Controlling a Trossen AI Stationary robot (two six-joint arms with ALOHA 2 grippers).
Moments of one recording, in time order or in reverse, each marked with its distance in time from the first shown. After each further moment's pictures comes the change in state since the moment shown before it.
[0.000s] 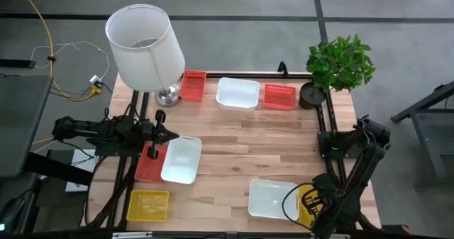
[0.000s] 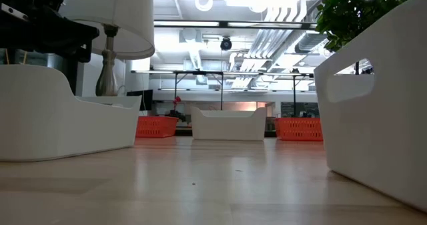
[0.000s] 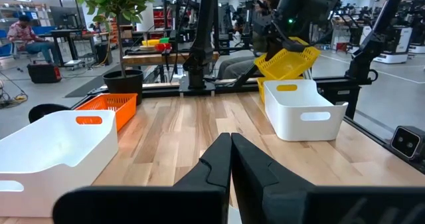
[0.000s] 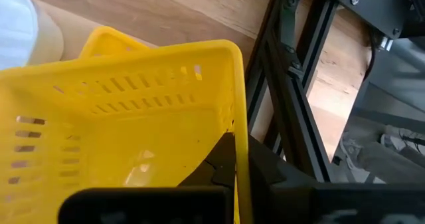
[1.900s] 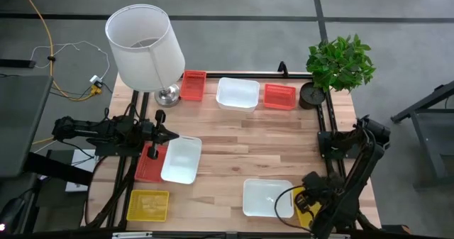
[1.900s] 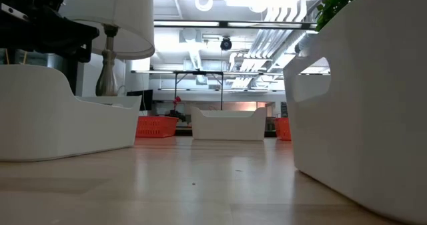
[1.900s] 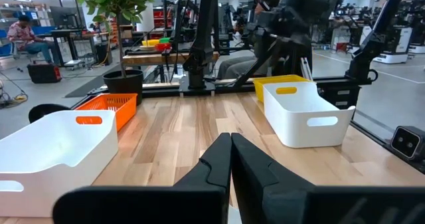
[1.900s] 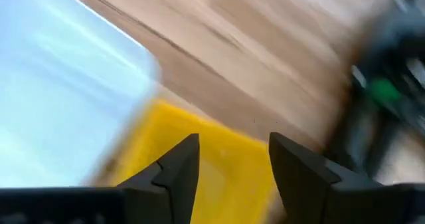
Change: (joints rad) left arm 0.000 0.000 0.000 0.000 0.000 0.000; right arm -0.016 -0.003 0.001 0.049 0.483 -0.208
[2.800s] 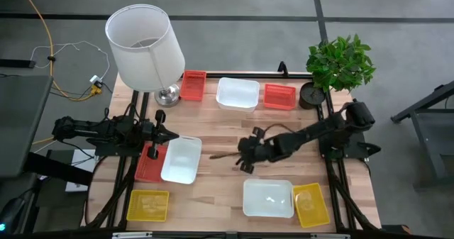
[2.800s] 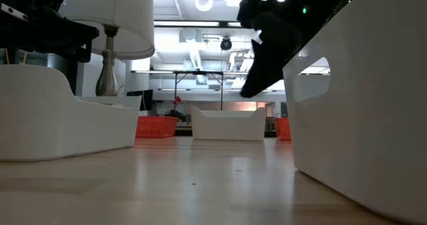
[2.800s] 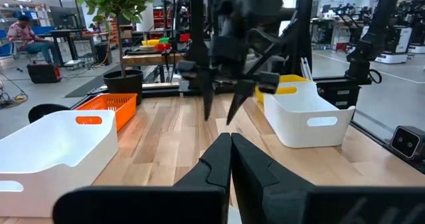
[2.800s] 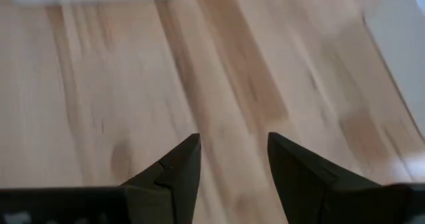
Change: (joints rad) left arm 0.000 0.000 0.000 0.000 0.000 0.000; right arm -0.777 -0.046 -0.378 1.254 0.115 -1.618
